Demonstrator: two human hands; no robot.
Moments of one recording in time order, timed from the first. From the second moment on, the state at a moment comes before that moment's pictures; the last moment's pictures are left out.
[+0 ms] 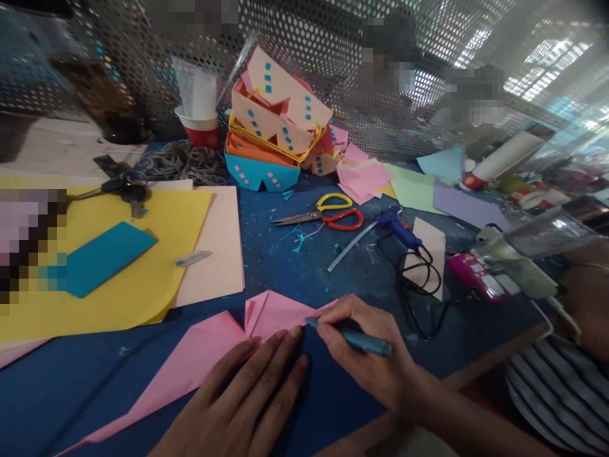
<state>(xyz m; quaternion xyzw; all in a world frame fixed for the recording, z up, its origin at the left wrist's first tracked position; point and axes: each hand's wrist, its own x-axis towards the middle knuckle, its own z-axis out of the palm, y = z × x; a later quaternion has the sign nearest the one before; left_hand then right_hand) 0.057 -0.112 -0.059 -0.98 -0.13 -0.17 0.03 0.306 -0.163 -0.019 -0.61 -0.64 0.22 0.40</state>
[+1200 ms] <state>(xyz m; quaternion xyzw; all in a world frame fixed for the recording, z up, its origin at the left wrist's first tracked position) 0.058 -0.114 -0.058 -0.98 -0.13 -0.17 0.03 0.305 -0.163 -0.018 -0.60 -0.65 0.20 0.41</state>
